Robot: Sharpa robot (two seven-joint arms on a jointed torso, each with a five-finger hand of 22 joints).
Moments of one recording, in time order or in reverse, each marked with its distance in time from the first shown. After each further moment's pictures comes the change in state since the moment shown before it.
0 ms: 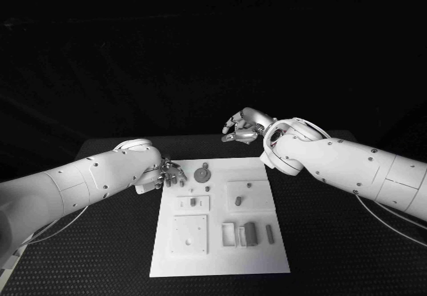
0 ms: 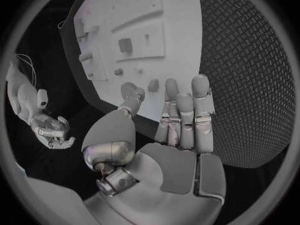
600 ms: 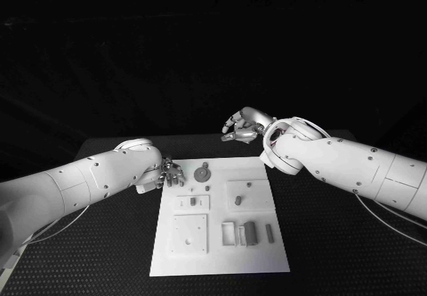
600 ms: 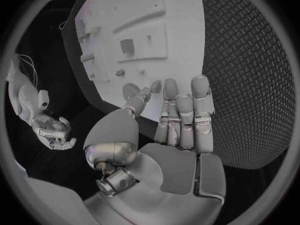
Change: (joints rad) left arm -0.003 0.003 0.000 -0.001 0.001 0.001 0.016; left_hand 0.049 0.017 0.062 0.002 0.000 0.052 -0.006 0.017 -0.014 0.016 -0.016 0.000 -0.010 0.009 -0.016 0.007 -0.003 0.000 0.012 -0.009 0.015 0.001; right arm 0.000 0.002 0.000 -0.001 0.000 0.001 0.000; right_hand 0.000 0.000 0.000 0.000 0.000 -0.003 0.002 0.000 0.001 -0.002 0.002 0.000 0.000 -0.001 0.001 0.000 0.000 0.000 0.000 0.000 0.000 0.000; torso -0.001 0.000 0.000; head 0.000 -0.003
